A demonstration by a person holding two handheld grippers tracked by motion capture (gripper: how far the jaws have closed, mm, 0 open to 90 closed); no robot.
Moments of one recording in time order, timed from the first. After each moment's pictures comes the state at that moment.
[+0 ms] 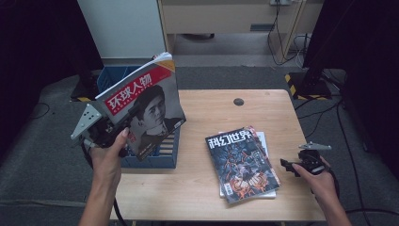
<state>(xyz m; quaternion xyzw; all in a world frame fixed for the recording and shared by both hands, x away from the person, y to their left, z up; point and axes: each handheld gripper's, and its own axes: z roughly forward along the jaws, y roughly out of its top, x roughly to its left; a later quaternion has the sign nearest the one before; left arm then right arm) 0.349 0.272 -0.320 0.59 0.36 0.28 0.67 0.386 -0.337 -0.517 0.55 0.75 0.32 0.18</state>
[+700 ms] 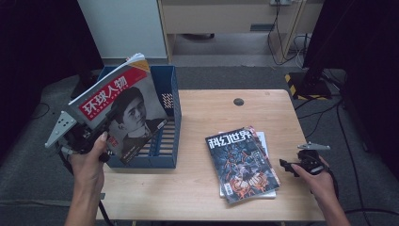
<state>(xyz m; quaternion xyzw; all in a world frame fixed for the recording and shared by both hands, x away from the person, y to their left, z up) 0.331 0.319 -0.322 0.57 0.38 0.31 0.66 0.385 -0.334 -0.518 0.54 0.76 0.32 0.18</state>
